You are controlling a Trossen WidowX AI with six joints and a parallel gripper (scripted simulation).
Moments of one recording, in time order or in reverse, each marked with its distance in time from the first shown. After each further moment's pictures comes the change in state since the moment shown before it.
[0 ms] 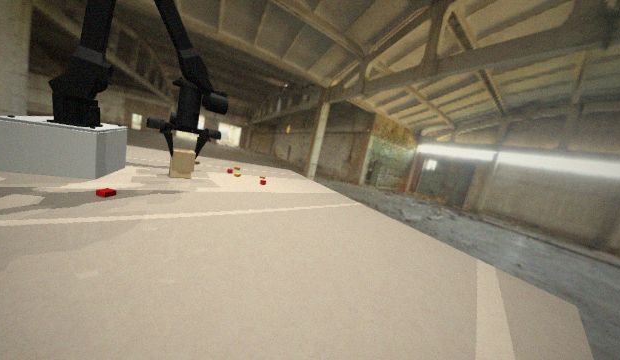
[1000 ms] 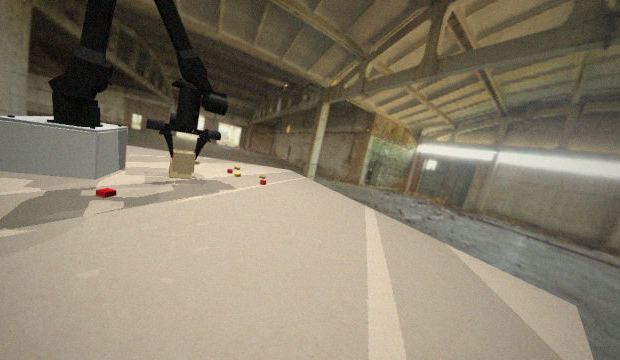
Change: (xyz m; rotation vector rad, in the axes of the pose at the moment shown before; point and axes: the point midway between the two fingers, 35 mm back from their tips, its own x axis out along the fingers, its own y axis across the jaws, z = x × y) arm 0.003 0.000 0.001 0.005 0.002 -0.007
